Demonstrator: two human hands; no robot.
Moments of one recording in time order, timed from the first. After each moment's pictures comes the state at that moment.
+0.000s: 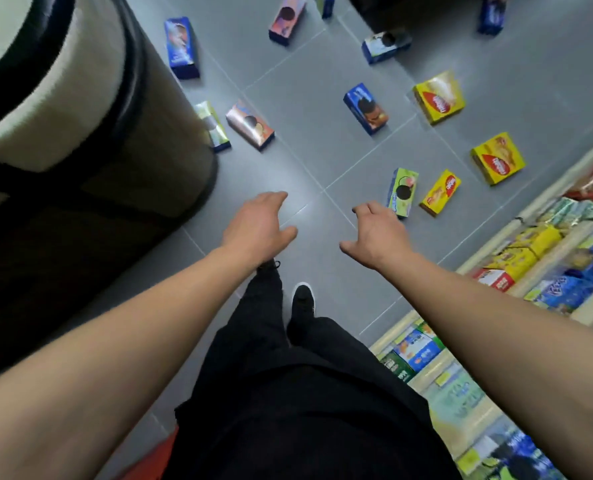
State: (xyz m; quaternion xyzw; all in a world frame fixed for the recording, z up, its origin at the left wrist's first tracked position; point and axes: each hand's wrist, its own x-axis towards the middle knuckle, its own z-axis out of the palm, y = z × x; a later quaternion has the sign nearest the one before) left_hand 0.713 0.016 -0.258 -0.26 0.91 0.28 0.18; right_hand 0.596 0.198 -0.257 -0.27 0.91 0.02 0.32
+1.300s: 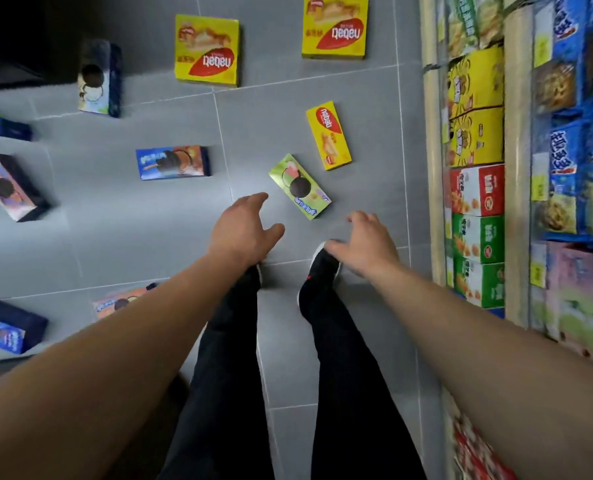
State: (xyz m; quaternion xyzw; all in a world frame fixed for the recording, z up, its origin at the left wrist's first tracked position) left_hand 0.198 0.224 -0.481 0.08 0.91 0.15 0.39; right_hand 0.297 0.401 -0.504 0.34 0.81 -0.30 0.37
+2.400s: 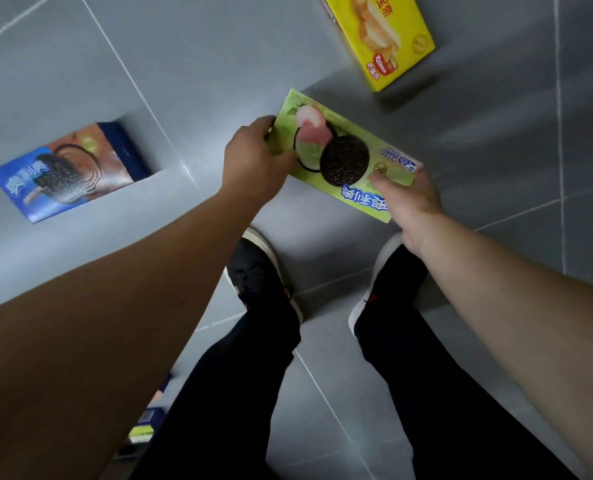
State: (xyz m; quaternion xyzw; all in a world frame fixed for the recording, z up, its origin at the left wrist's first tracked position) left_hand 0.108 0.240 -0.912 0.07 0.87 0.21 0.45; right_hand 0.275 0.369 -0.933 0.70 0.49 -0.50 0.15
